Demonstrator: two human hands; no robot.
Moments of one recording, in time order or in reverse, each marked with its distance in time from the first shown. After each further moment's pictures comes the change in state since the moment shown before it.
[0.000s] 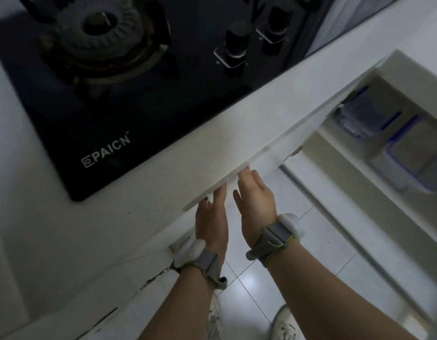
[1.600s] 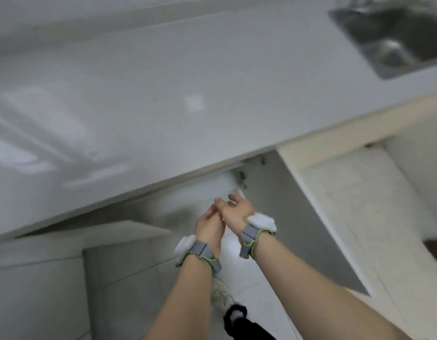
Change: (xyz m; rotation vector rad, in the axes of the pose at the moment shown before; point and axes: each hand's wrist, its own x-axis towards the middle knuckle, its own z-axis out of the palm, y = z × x) left_hand -0.393 -0.255 0.421 0.944 -0.839 -0.307; right_hand -0.222 -0.058 -0.606 0.393 0.876 0.210
